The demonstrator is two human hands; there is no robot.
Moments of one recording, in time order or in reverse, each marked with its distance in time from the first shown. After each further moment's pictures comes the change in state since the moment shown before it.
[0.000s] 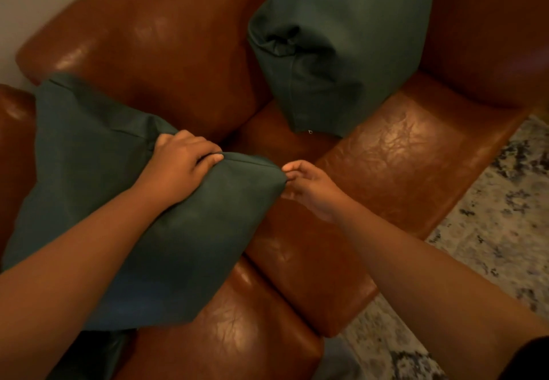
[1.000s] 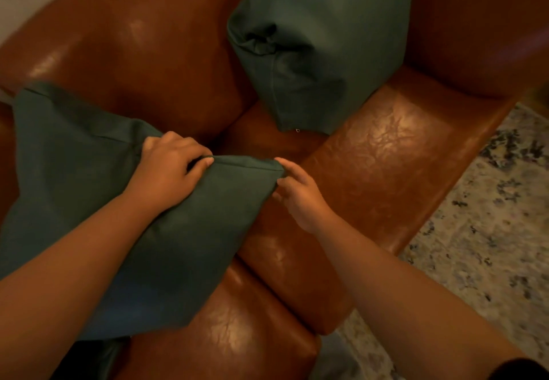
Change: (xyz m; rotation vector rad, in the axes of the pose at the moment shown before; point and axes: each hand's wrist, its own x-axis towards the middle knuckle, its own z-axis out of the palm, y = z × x) left_hand 0.006 0.013 0.003 0.065 0.009 0.002; right_hand -0.009 0.014 0.015 0.226 0.234 -0.078
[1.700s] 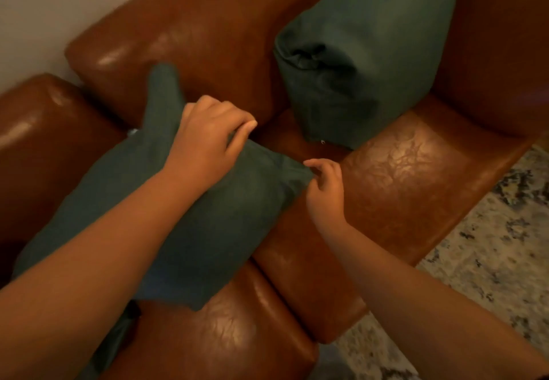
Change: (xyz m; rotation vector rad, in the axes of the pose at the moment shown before) left_hand 0.004 0.028 -0.056 -0.071 0.338 0.025; right_hand -0.012 -0.010 0.022 -0.804 0.337 -0.575
